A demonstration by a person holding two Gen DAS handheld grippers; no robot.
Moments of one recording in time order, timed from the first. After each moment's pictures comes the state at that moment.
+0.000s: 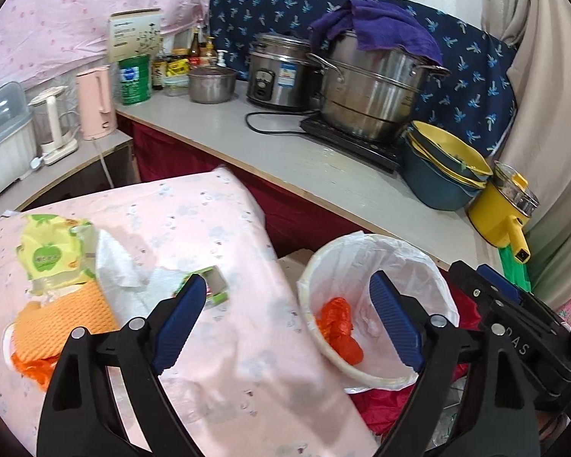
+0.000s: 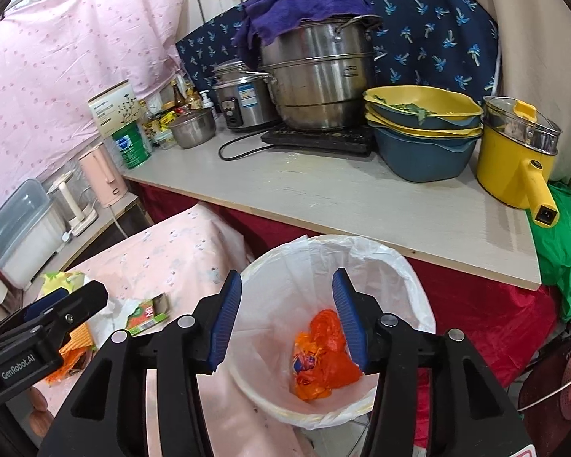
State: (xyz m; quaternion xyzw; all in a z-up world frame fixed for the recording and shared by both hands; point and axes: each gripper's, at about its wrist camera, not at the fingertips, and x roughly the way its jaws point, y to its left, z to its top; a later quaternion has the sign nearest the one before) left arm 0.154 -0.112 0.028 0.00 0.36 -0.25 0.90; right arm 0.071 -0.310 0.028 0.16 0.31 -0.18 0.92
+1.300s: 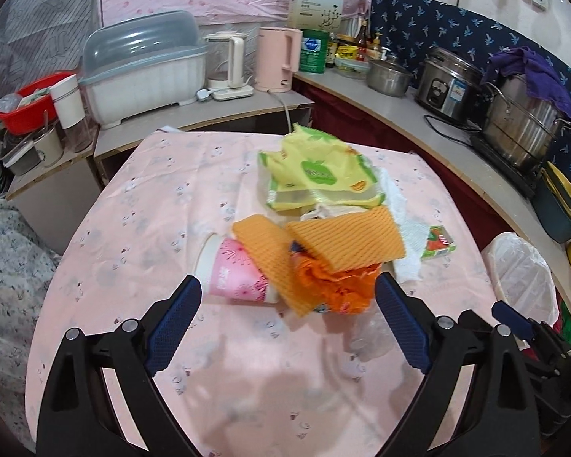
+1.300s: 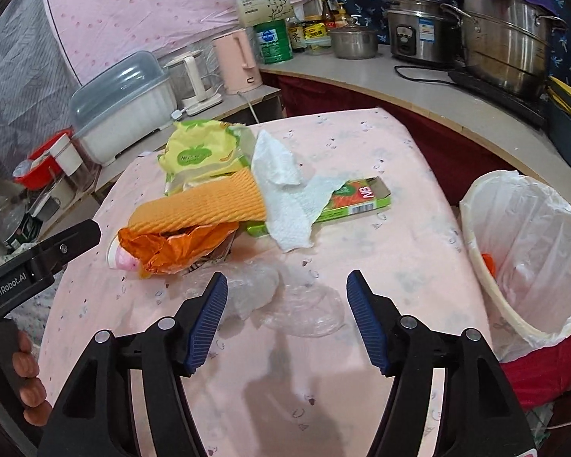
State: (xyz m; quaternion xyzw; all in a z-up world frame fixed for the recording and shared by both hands) left arm 0.134 0.137 -0.013 -0.05 0.40 -0.03 0.92; right arm 0.112 -0.078 -0.030 0.09 0.41 0.03 0.90
